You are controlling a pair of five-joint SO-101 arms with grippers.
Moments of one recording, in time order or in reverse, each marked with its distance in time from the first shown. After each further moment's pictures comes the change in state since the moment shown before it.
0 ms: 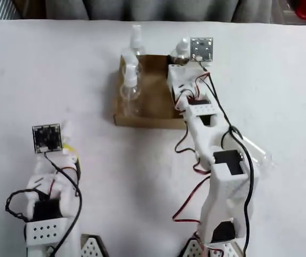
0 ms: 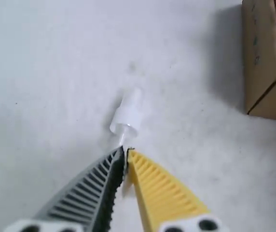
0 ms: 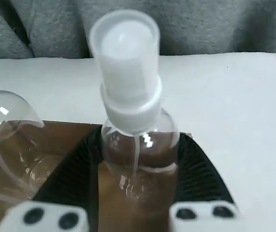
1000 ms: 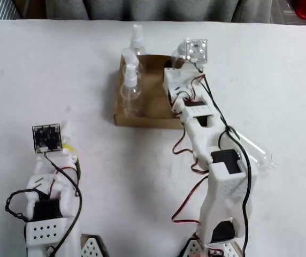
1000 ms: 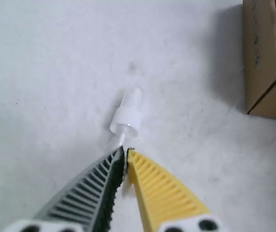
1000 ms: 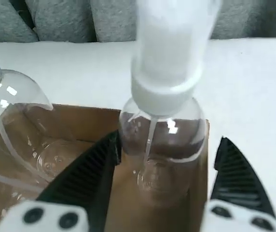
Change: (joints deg) left arm 0.0 0.0 0.0 0.0 0.0; right arm -1.1 0.2 0.3 0.4 -0.1
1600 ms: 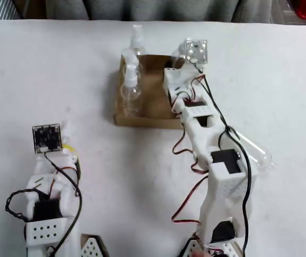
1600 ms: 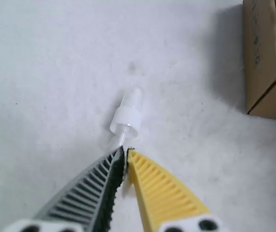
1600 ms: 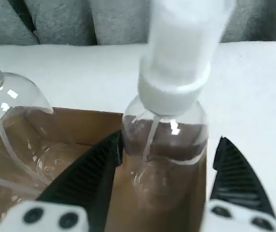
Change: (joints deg) left arm 0.0 0.0 0.0 0.0 0.0; right arm 0.0 0.1 0.4 -2.7 0.0
